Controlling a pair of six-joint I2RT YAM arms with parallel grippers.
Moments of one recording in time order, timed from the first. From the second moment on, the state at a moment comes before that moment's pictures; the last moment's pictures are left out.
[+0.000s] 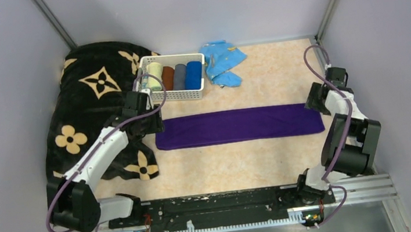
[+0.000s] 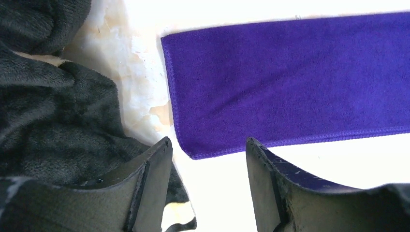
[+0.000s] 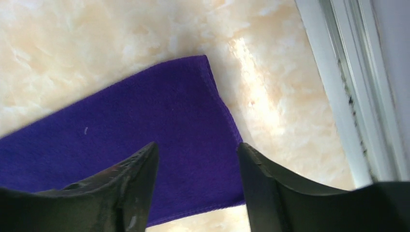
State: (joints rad) left arm -0.34 1.30 0.94 -0.56 -0.09 -0.29; right arm -0.38 1.47 0.92 -0.44 0.04 0.13
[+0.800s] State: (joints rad) left arm -0.38 1.24 0.90 -0.54 -0.22 -0.26; right arm -0.40 1.74 1.06 -0.54 0.00 -0.16
